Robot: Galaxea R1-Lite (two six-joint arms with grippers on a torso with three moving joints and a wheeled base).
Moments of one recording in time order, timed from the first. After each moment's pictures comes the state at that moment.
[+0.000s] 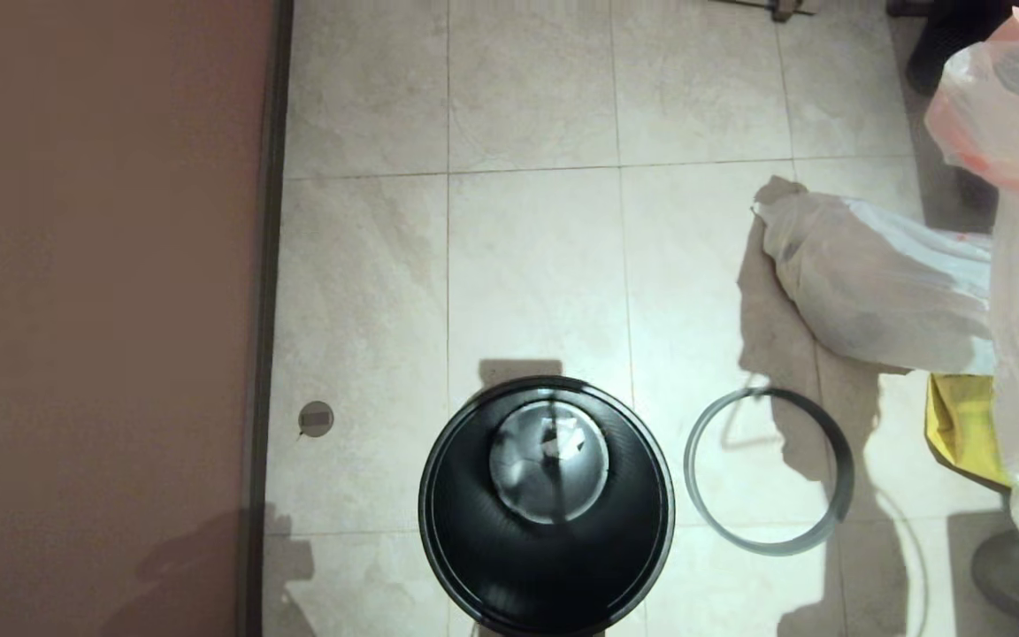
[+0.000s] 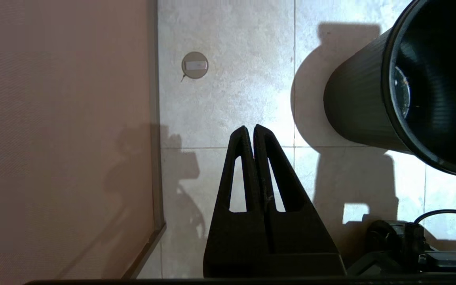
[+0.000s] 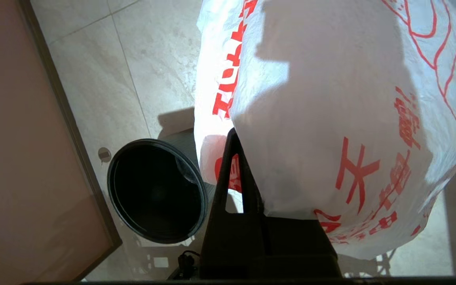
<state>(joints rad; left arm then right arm) 0.01 0.00 -0.03 0.06 0.01 -0.02 0.21 0.84 -1.45 0.73 -0.04 0.40</state>
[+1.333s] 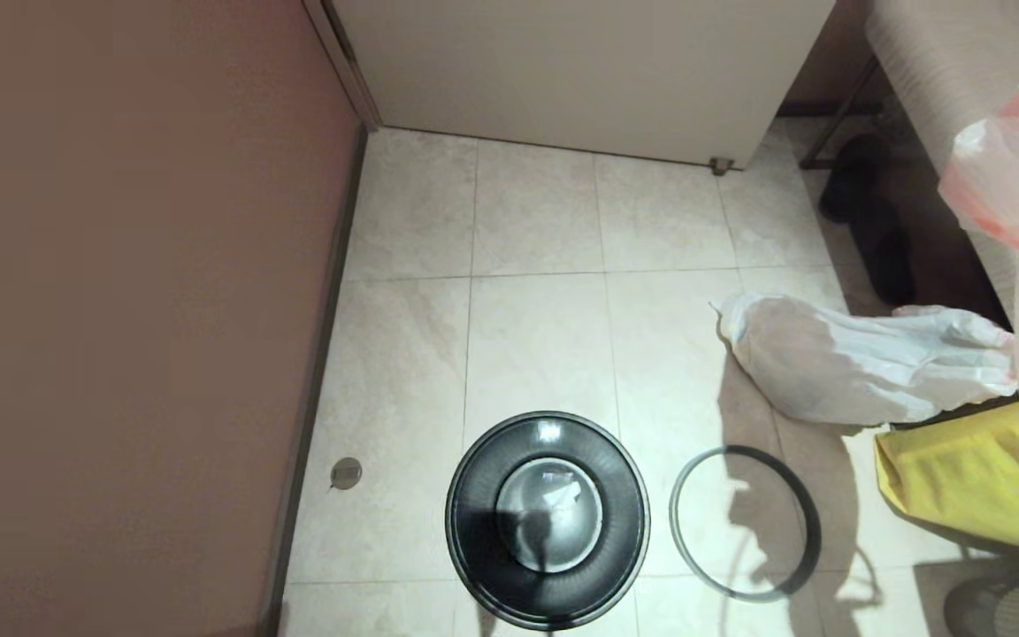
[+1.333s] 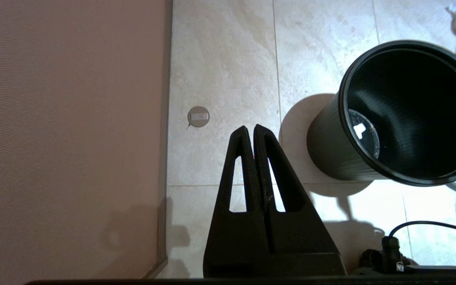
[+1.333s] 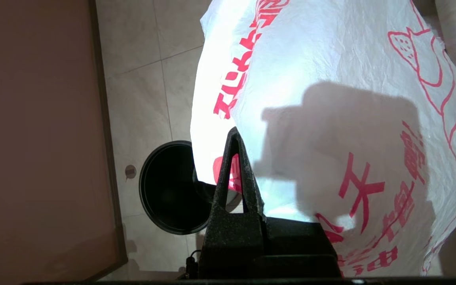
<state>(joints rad) 0.00 0.00 -0.03 0.07 0.01 -0.02 0.19 0.82 -1.44 0.74 -0.04 0.38</state>
